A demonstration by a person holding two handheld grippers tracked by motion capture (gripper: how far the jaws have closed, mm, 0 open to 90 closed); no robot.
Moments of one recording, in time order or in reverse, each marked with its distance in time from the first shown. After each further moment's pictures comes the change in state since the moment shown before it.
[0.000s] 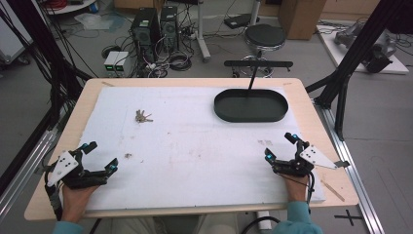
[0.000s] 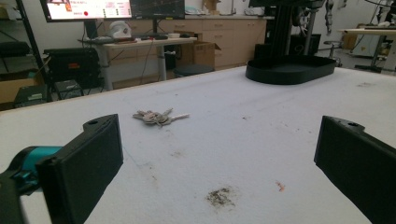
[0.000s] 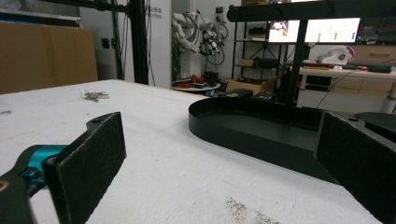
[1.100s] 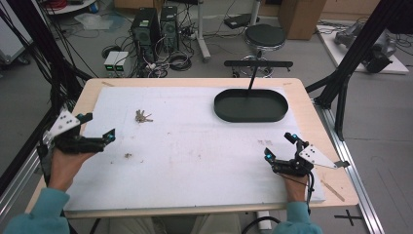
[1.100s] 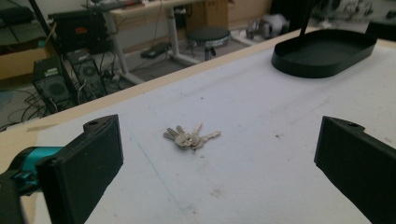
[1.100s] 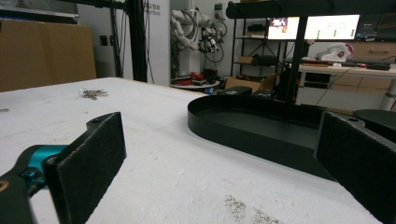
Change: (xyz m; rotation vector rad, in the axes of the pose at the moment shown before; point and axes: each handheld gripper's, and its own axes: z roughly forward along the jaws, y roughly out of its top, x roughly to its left) left arm 0.033 0.108 0.057 0.258 0.025 0.070; right arm 0.001 0.000 0.001 0.009 -0.007 -0.011
